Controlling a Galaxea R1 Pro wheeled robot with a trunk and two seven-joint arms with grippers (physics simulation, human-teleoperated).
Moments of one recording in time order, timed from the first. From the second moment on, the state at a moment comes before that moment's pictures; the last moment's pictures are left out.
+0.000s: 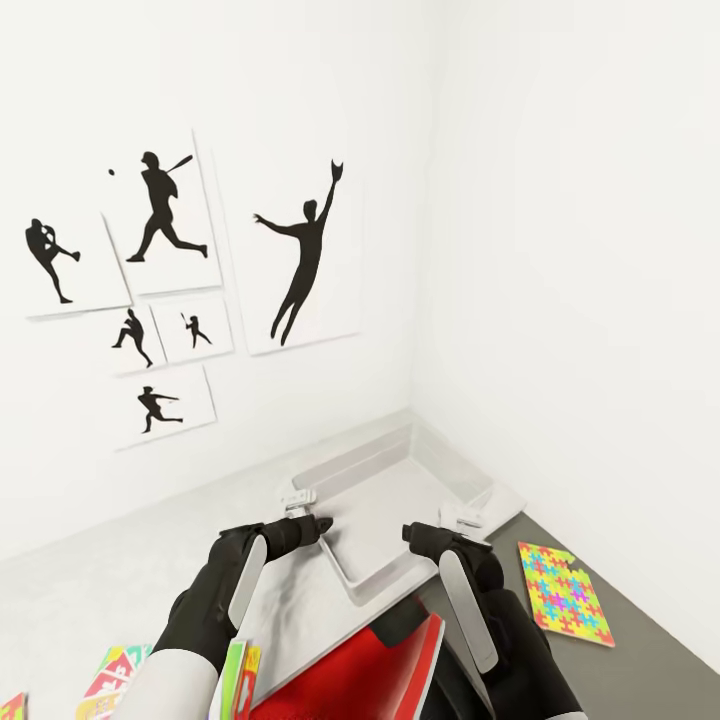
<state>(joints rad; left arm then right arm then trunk) -0.54 -0.17 0.08 -0.98 0.11 0.65 -0.16 -0.40 0.17 0.13 -1.28 -0.37 0.71 -0.43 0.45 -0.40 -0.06</state>
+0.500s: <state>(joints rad) -0.54 -0.17 0.08 -0.97 0.11 0.65 -0.16 -0.40 0.17 0.13 -1.28 -0.37 0.71 -0.43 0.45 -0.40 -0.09</state>
